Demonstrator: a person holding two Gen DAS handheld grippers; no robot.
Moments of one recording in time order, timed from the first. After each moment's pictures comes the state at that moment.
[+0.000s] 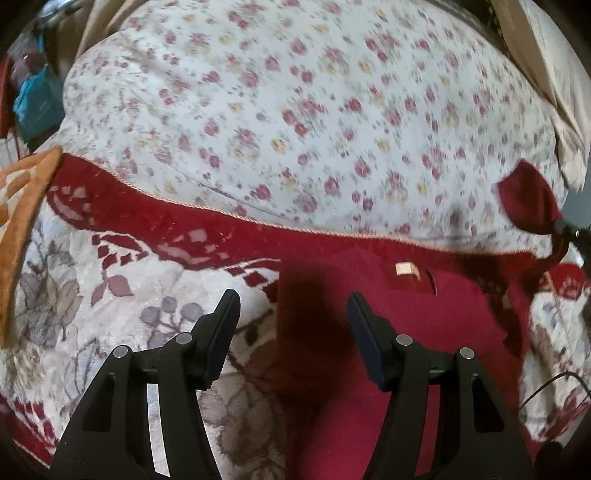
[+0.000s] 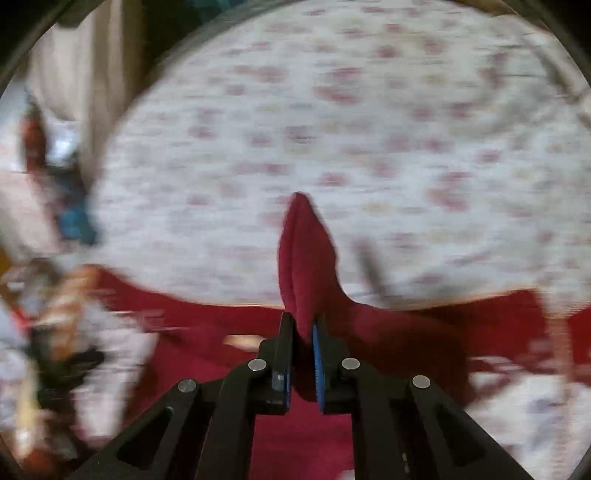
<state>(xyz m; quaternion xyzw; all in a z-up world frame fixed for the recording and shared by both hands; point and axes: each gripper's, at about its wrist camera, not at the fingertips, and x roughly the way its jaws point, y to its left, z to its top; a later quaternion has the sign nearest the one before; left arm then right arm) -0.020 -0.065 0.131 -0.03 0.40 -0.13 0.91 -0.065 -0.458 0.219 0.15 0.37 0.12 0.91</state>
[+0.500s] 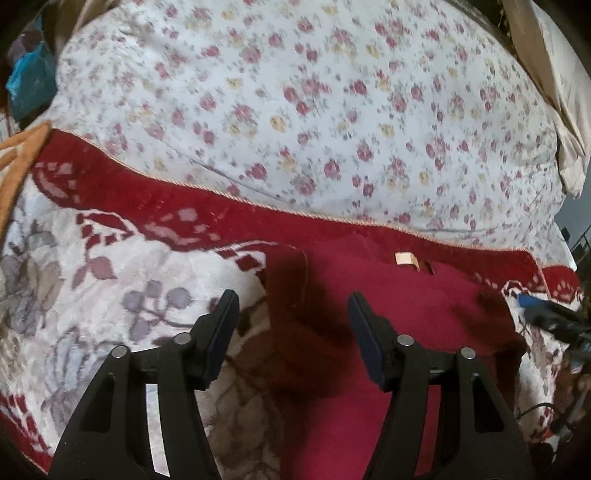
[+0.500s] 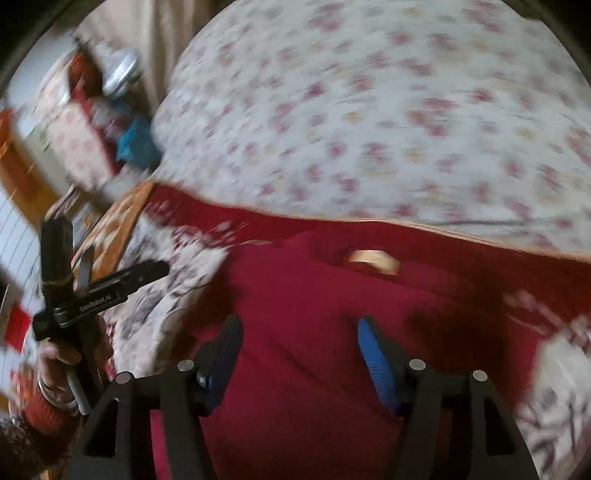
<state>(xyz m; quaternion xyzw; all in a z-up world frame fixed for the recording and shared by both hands) -0.002 -0.072 0.102 -0.04 0.44 -0.15 0.88 -0.083 -0.392 0.138 0.14 0.44 0.15 0.88</state>
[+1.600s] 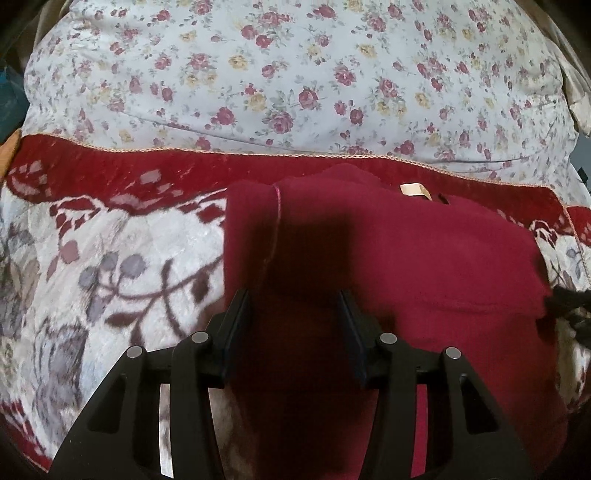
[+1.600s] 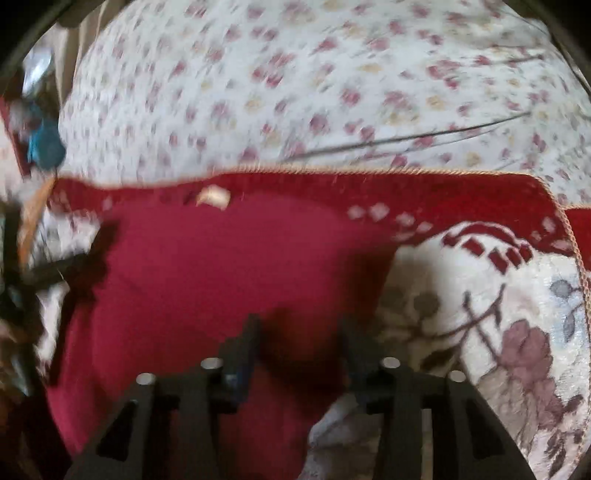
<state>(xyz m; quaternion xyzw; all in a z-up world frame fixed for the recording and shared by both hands) -0.012 -0.114 0.053 0.04 0.49 -0.15 0.86 -0.113 -0.426 0.084 0.03 0.53 -0.02 0.85</state>
